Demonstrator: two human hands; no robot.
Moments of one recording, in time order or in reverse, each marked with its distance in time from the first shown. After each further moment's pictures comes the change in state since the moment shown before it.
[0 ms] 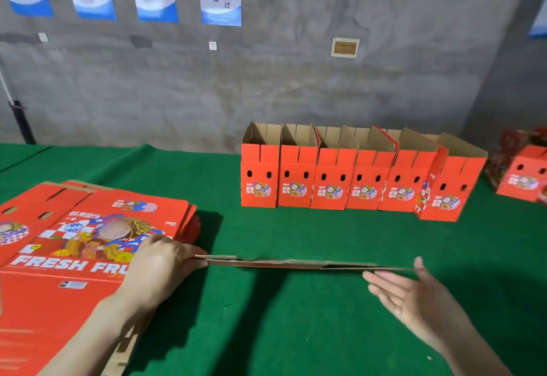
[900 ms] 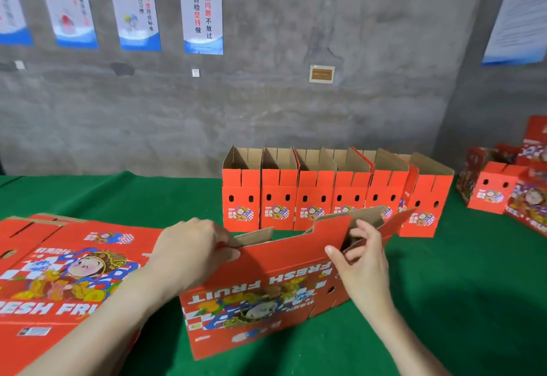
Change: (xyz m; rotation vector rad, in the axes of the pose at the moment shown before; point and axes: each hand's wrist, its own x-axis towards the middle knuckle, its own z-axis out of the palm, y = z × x) left_hand 0.078 0.071 -0.030 0.106 -0.107 -0.027; right_hand 0.000 0.050 0.053 -0.994 0.367 -1.022
